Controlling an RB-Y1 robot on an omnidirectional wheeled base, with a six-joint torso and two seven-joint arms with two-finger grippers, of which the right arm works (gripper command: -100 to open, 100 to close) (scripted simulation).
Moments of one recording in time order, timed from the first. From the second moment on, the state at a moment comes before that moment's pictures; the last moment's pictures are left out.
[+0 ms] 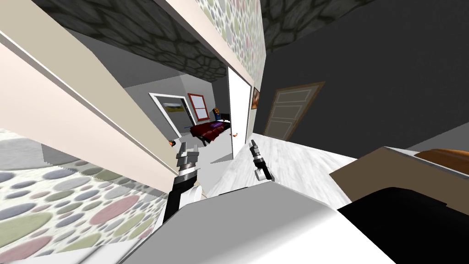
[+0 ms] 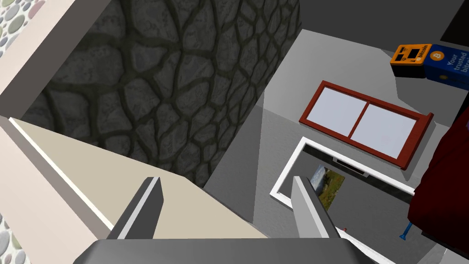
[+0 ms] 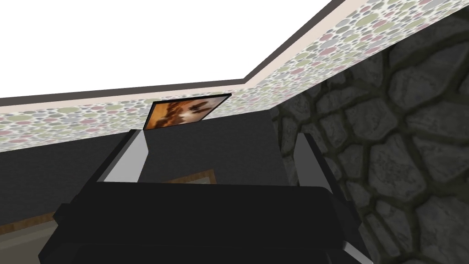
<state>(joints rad) 0.23 -0.09 0.05 -1.68 0.02 -0.62 0.01</state>
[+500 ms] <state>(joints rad) 0.18 -0.10 0.07 -1.56 0.04 -0.64 -0.02</state>
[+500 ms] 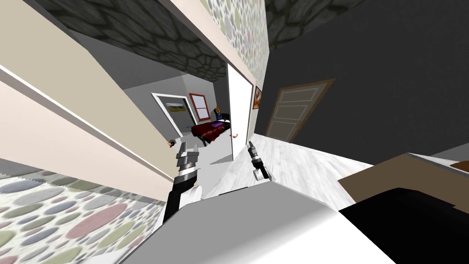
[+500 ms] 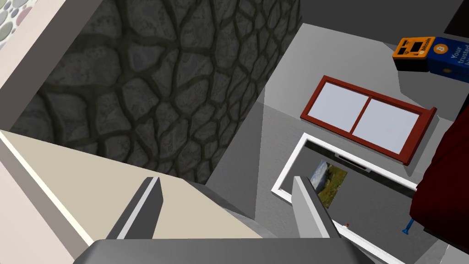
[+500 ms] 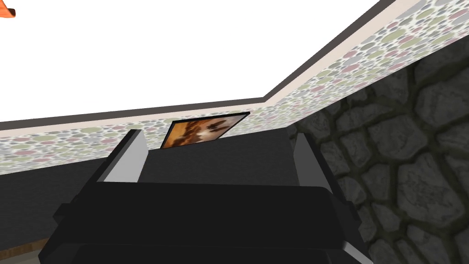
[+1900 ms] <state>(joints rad) 0.04 -0.10 0.13 -1.23 0.11 -0.72 -0.09</state>
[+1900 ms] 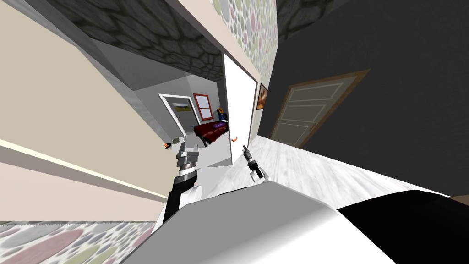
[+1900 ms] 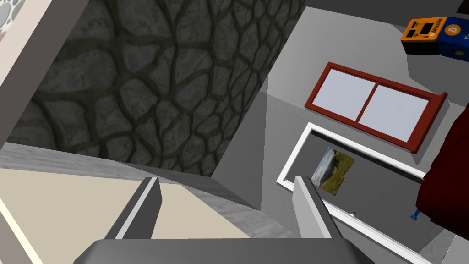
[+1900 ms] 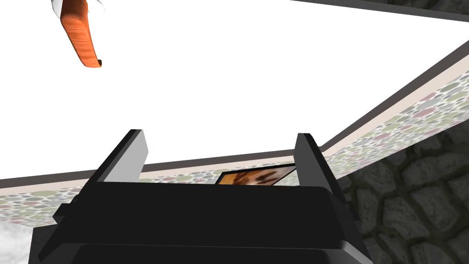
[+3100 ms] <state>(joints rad) -0.07 -0.09 0.18 -0.96 0.16 -0.77 -0.15</state>
